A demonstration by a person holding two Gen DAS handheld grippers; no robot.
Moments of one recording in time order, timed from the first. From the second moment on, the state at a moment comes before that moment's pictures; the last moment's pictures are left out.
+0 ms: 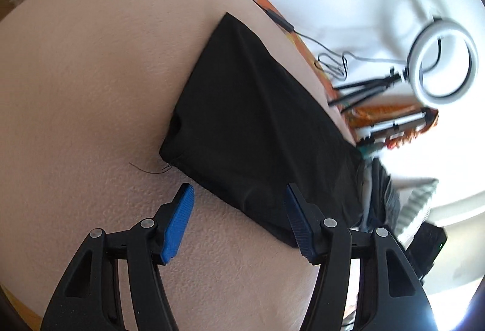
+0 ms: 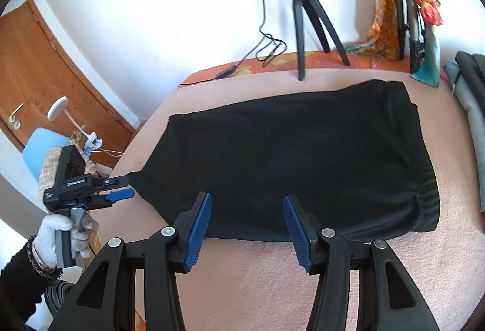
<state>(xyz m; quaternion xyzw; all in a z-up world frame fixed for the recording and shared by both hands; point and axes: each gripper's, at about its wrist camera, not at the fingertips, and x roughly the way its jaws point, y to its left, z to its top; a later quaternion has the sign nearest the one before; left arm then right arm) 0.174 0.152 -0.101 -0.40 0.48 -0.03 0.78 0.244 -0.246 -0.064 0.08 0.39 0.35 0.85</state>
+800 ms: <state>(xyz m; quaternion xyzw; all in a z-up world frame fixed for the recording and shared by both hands) 0.207 0.142 -0.107 -0.35 0.41 -0.04 0.84 0.239 -0.199 -0.037 0.04 0.38 0.40 0.84</state>
